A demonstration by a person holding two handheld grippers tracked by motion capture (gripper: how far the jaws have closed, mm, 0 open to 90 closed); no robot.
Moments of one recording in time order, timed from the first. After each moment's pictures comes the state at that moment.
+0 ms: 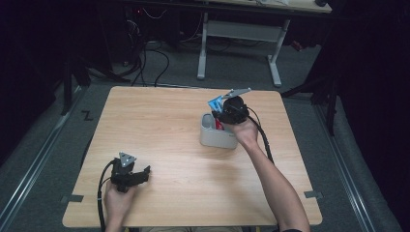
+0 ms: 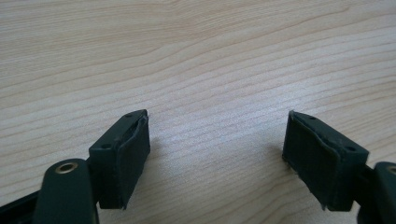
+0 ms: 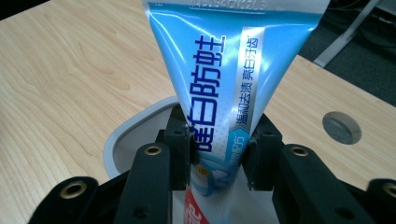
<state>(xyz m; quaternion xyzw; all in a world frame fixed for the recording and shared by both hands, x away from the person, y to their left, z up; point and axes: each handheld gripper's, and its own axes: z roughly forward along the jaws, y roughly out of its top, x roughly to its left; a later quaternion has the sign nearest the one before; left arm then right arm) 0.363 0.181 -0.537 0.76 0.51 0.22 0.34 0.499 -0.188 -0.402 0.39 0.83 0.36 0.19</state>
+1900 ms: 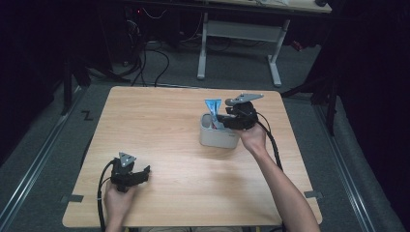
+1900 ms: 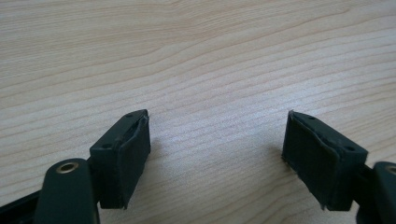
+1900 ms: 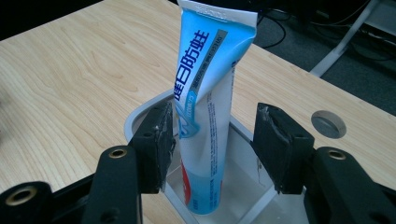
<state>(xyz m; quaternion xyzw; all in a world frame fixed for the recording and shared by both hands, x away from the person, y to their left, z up) 0.364 0.181 -0.537 0.76 0.51 0.22 0.34 0.469 -0.207 -0.391 0.38 0.81 0.39 0.21</state>
